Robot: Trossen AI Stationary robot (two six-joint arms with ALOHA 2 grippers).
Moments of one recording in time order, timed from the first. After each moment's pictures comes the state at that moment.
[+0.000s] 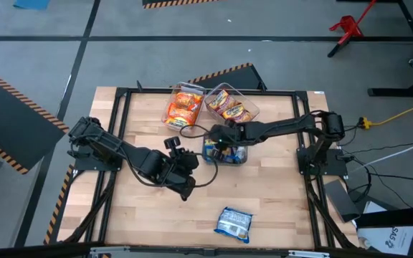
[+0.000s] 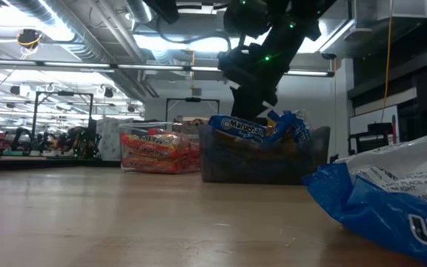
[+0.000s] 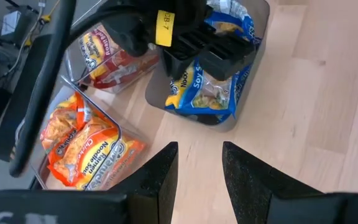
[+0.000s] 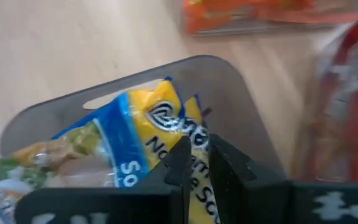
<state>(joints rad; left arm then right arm) -0.43 1.72 1.64 -1.17 -0.74 -0.58 -0.04 1.80 1.23 -0.42 0.26 0.26</state>
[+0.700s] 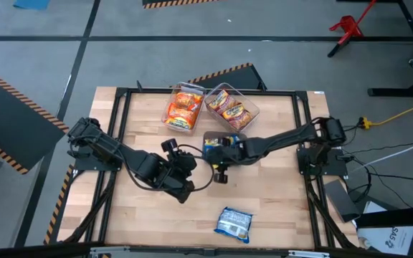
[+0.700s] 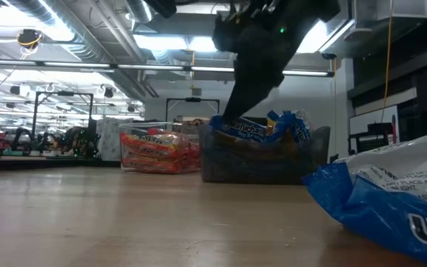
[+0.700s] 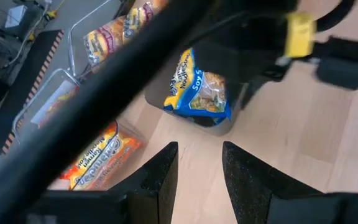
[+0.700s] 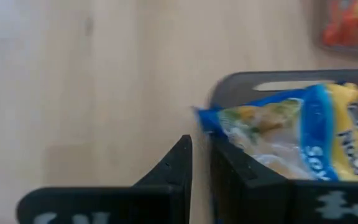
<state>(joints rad) -0.47 1.71 1.64 -1.18 -0.78 -0.68 0.15 1.81 1.26 -0.41 0.14 0.17</state>
